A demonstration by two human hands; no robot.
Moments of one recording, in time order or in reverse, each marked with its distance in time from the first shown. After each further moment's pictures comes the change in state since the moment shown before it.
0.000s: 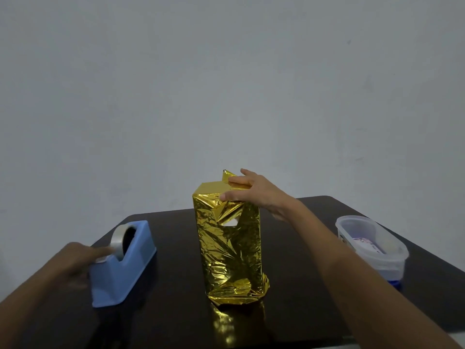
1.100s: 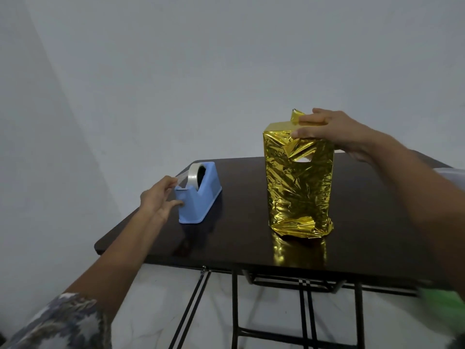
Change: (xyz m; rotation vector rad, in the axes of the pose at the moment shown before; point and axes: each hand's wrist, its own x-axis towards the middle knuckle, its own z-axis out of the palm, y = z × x) left_hand -0.048 -0.019 0.009 -0.834 0.084 0.045; right_hand 0.001 0.002 0.000 0.074 0.030 0.023
